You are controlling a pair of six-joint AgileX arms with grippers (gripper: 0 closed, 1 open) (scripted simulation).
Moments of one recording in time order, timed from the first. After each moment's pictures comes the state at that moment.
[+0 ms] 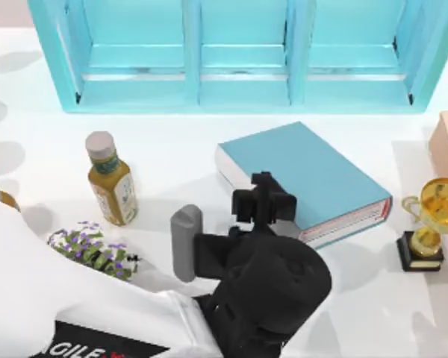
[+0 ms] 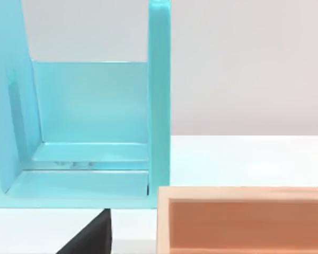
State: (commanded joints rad) left arm -1.15 1.82 0.72 0.66 -0.91 -1.94; right arm 0.00 0.00 0.00 0.00 0.00 0.00
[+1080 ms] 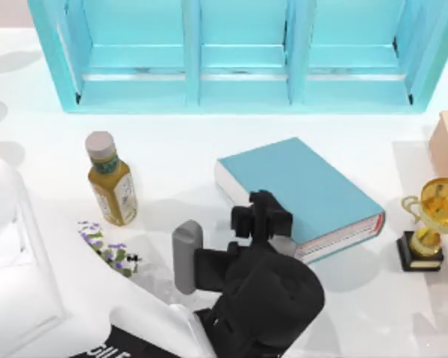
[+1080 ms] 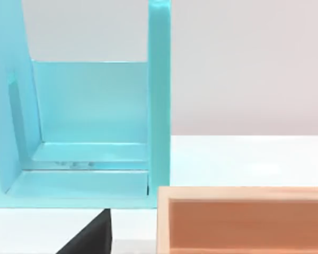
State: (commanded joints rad) left arm -1.15 1.91 0.69 0.80 -0.91 -1.94; right arm 0.00 0.00 0.00 0.00 0.00 0.00
